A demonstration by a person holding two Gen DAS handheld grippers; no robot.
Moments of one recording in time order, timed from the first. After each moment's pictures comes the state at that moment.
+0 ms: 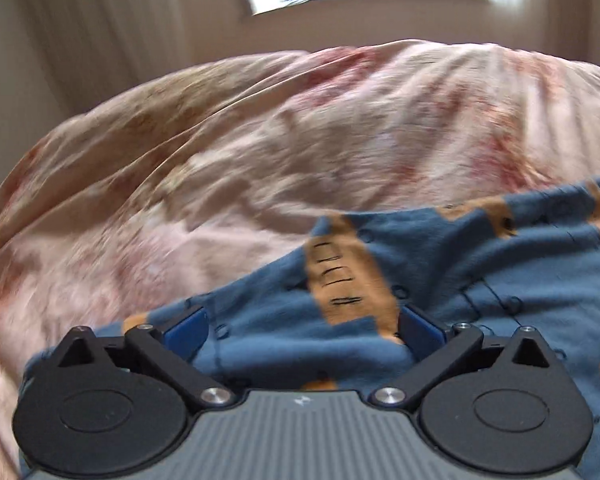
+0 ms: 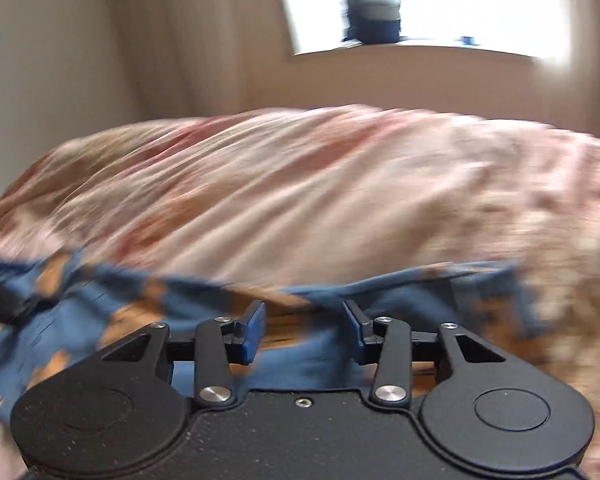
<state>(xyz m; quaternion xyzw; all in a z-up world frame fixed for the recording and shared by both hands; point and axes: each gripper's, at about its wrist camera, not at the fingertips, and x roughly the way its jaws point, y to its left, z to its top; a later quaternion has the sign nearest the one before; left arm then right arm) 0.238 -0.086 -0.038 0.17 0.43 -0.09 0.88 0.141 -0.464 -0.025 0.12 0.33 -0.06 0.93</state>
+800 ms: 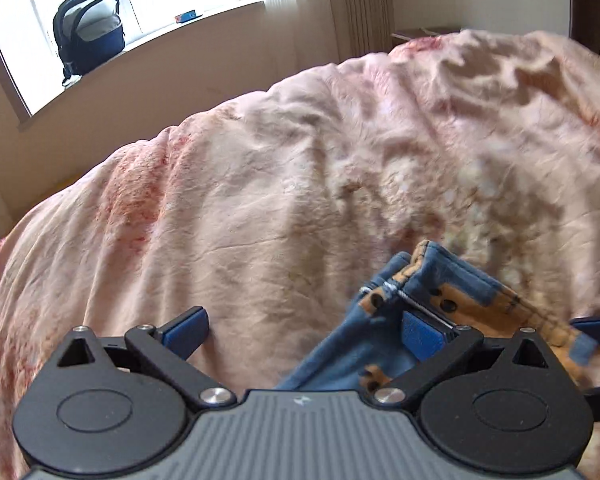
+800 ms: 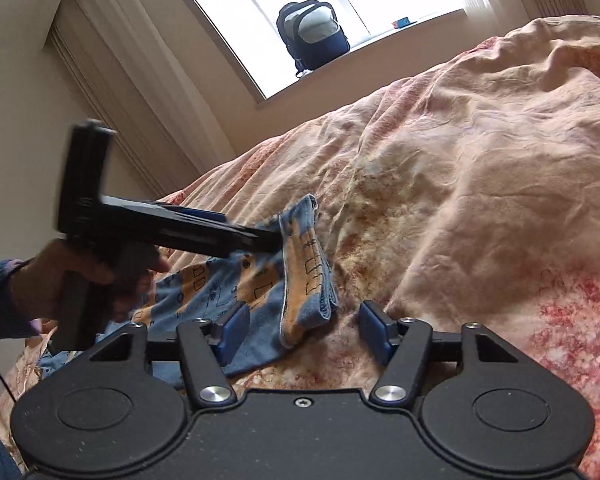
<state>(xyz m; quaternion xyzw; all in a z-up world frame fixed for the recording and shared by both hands) 0.223 -0.439 -0.057 0.27 0.38 -0.35 0.81 0.014 -0.560 -0.049 0.29 0.28 0.02 0.91</state>
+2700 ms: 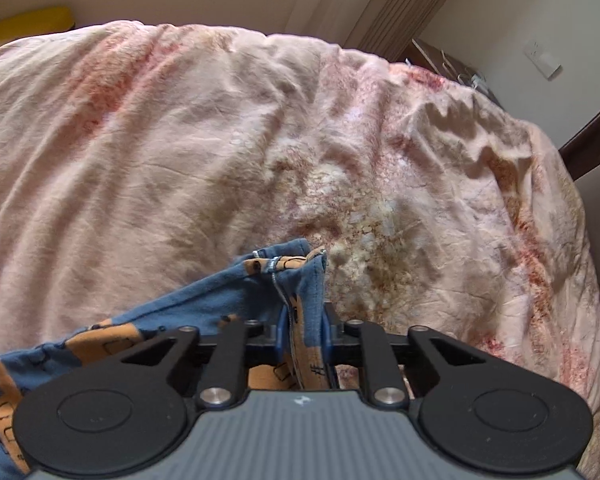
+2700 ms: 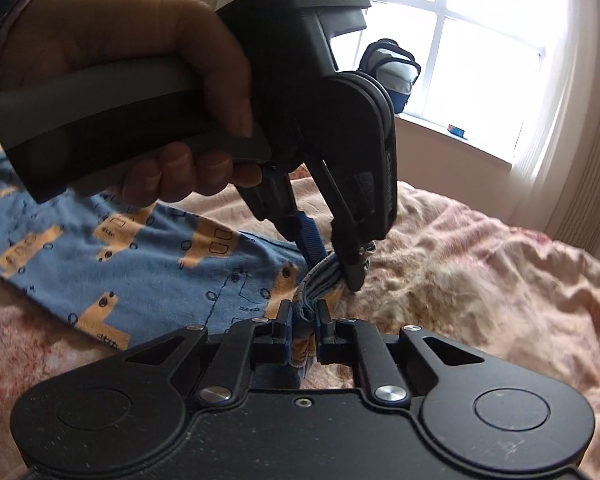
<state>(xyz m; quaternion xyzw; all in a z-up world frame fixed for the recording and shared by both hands) 0.229 -0.415 -0.016 0.03 0.57 -0.36 0.74 0.039 -0.429 -0.002 -0.10 0.29 -0.02 0.95</state>
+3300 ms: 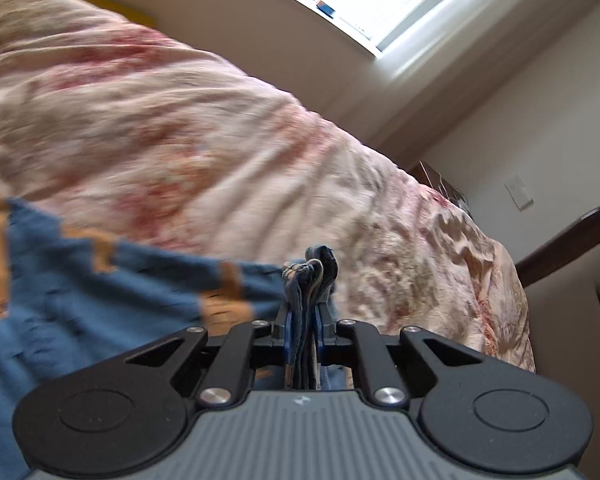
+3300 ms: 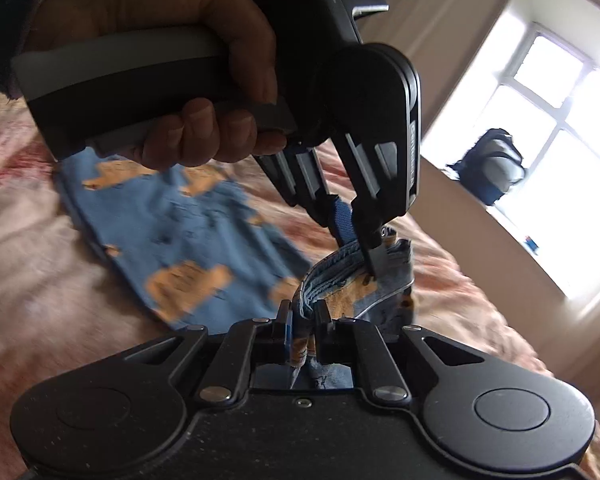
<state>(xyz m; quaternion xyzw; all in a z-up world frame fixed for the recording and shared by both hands) 0.222 -0.166 0.013 -0.15 0.50 -0.34 0.78 0.046 -0.253 0.029 -0.26 0.28 0.13 0.92</state>
